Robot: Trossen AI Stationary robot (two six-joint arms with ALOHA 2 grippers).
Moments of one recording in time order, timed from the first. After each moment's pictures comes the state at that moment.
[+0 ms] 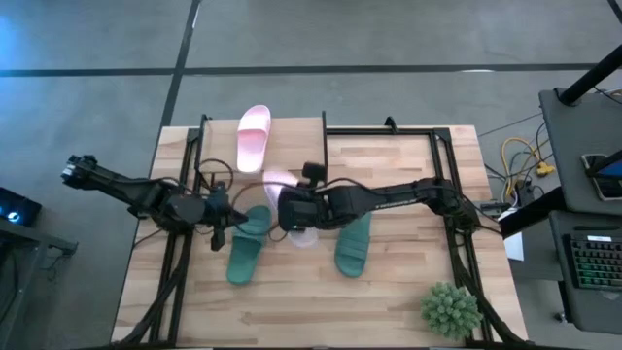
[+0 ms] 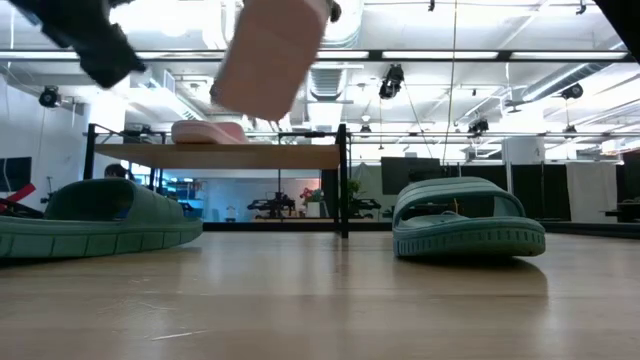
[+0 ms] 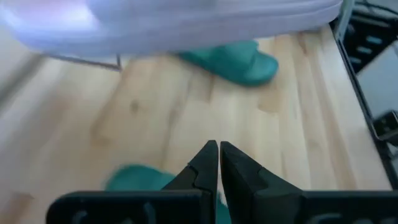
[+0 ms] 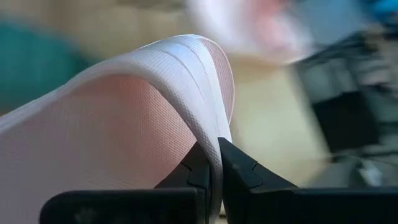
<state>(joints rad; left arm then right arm) -0.35 0.66 0.66 -0.58 -0.33 -0.45 0.17 2.16 2.20 -1.02 0.78 0.07</state>
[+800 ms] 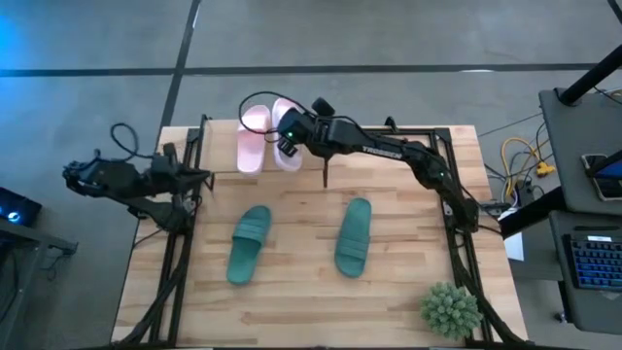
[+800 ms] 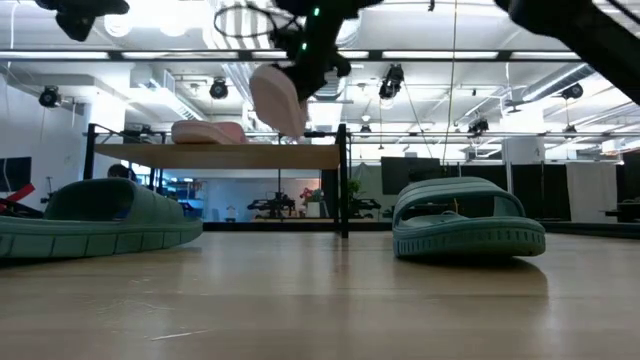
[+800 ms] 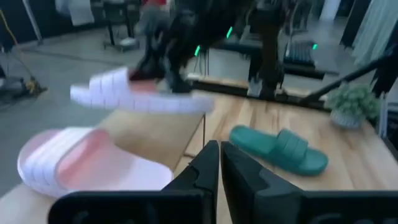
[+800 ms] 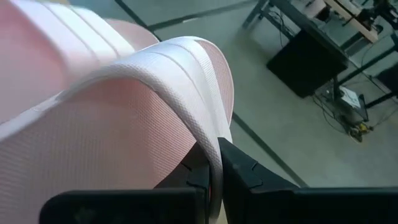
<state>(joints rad) -0.35 0.33 0.81 -0.76 -0.66 -0.20 -0.24 2.23 2.28 -0.79 0.73 0.07</state>
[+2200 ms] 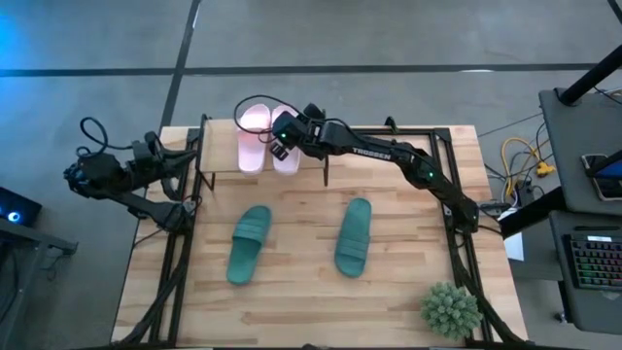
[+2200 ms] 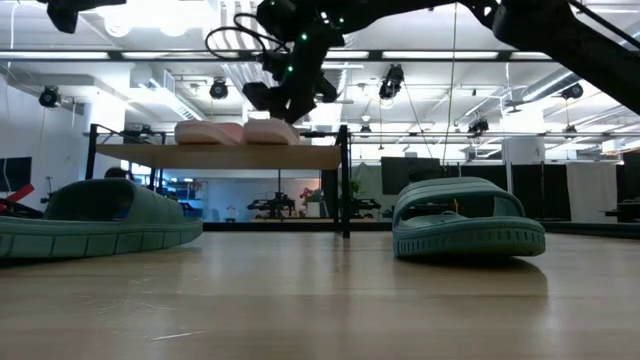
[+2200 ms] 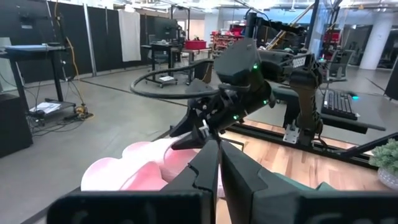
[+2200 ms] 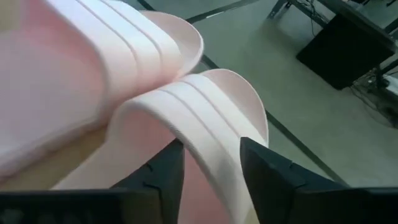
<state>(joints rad) -0.35 0.25 0.81 -0.64 -0.84 -0.09 -0.25 2.33 2.34 -0.74 0.61 0.13</state>
